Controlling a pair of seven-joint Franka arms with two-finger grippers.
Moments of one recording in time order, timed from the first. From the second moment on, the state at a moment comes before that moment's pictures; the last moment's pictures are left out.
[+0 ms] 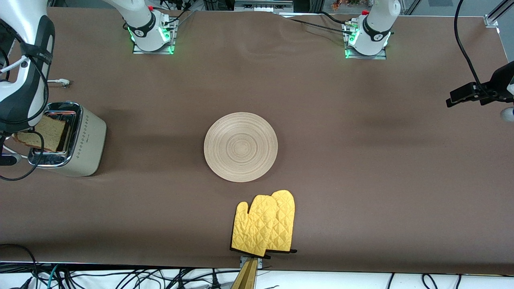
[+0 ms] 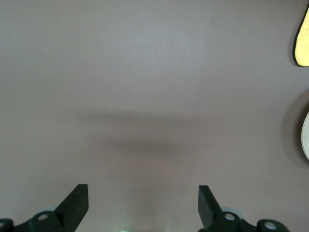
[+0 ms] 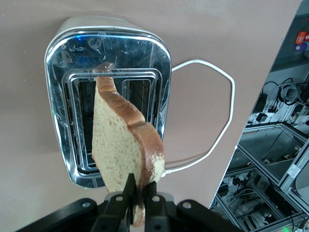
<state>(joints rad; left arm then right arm) 0.14 0.07 -0.07 -1.52 -0.03 1.48 -0.04 0.40 0.57 -0.73 -1.32 -0.11 1.48 -0.32</state>
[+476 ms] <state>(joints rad) 0.14 0.07 -0.07 -1.51 -0.03 1.48 -0.04 0.40 0.57 -0.73 -1.33 -0.10 1.43 -0.34</state>
